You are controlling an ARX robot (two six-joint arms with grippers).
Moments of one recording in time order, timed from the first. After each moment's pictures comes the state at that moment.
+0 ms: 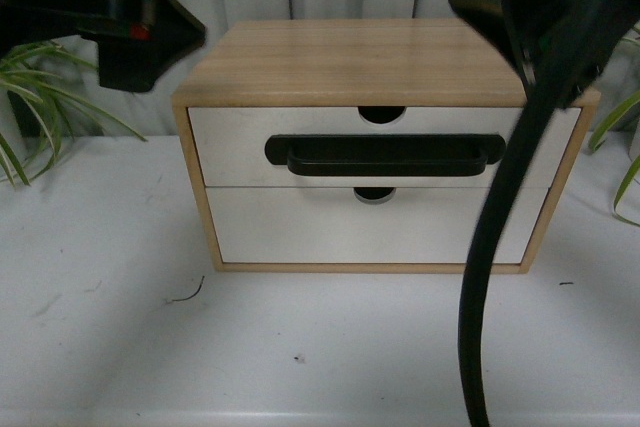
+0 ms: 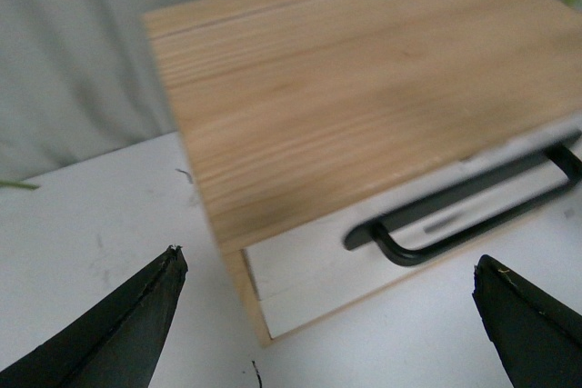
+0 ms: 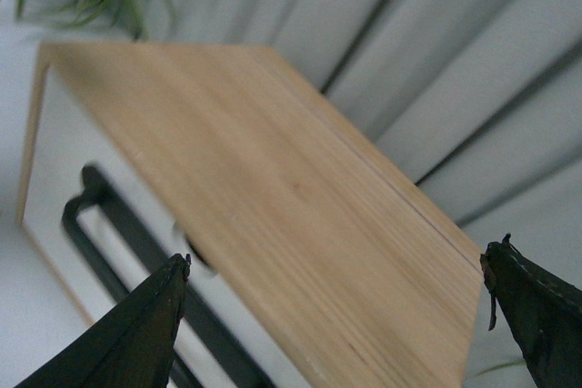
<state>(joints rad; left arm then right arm) -0.24 1.36 0.78 0.24 0.15 0.11 0.26 1.48 0.77 0.60 -0.27 -0.57</state>
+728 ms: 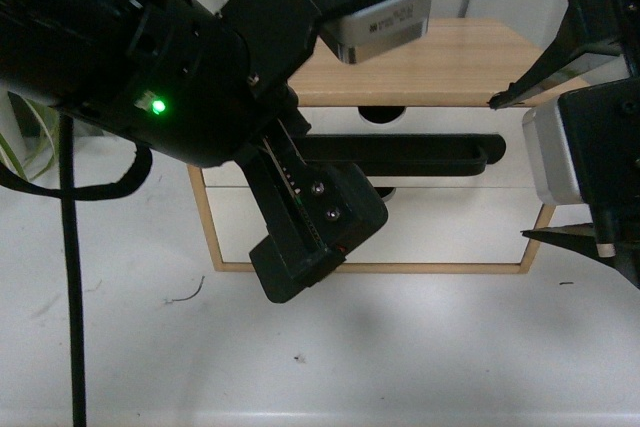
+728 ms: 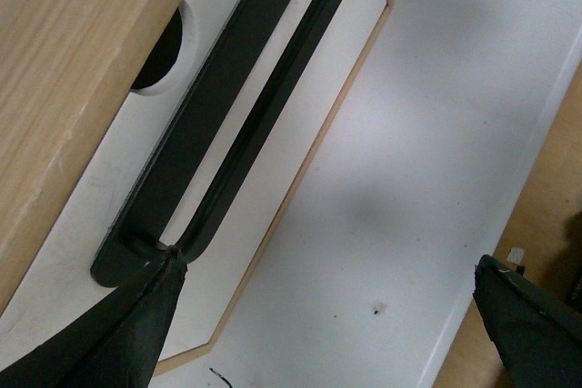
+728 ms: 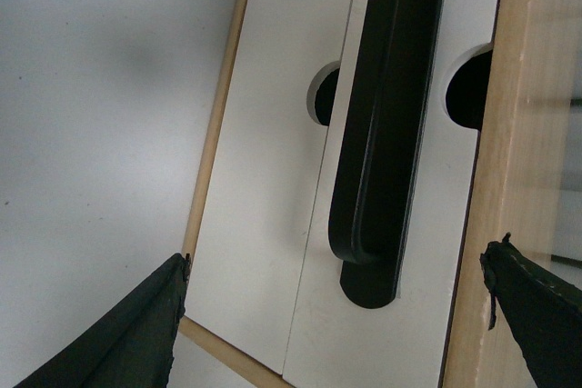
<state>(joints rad) -0.49 1.62 1.04 -0.16 0.18 0.66 0.15 1.59 0.89 -0.03 -0.49 -1.71</state>
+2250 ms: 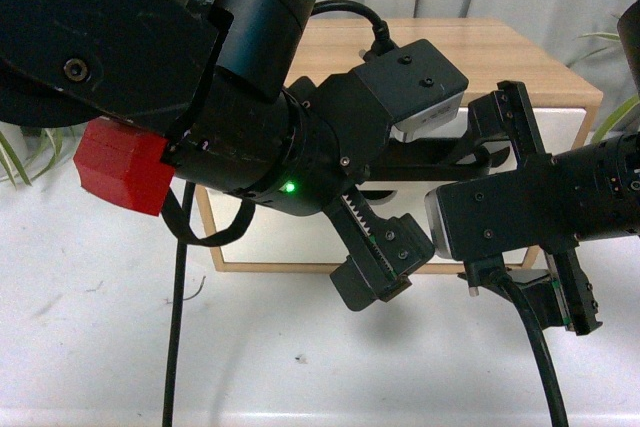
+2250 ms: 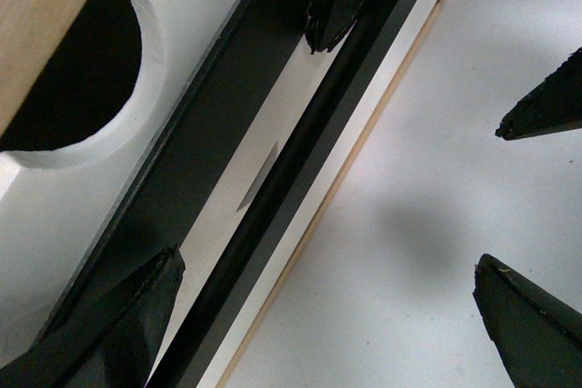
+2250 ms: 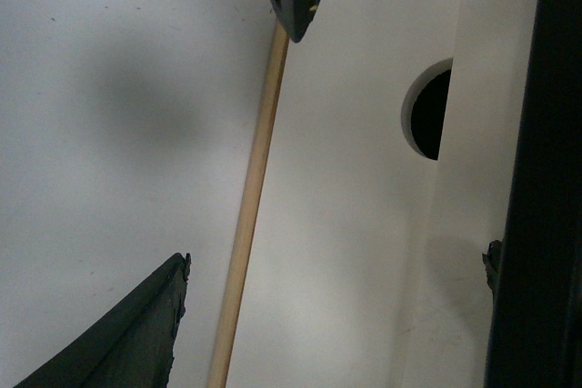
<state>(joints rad) -0.54 1.88 1.10 0.05 0.11 0.61 0.20 1.88 0.97 0.12 -0.43 -1.64</state>
